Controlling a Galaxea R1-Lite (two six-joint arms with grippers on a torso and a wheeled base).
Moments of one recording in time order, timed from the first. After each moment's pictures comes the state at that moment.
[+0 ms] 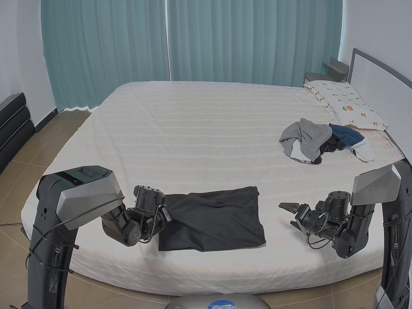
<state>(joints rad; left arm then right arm) -0.36 2.52 -1.03 -0.77 0.23 -0.69 0.17 2.45 -0.52 -1.51 0.31 0.95</state>
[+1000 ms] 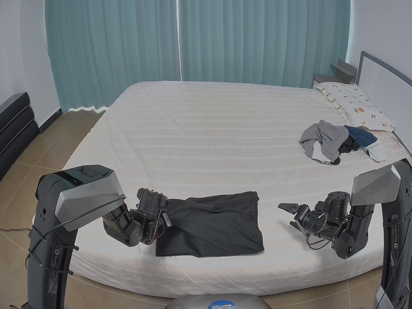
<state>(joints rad) -0.38 2.50 -1.03 -0.65 0.27 -0.69 0.17 2.46 -0.52 -1.51 0.31 0.95</state>
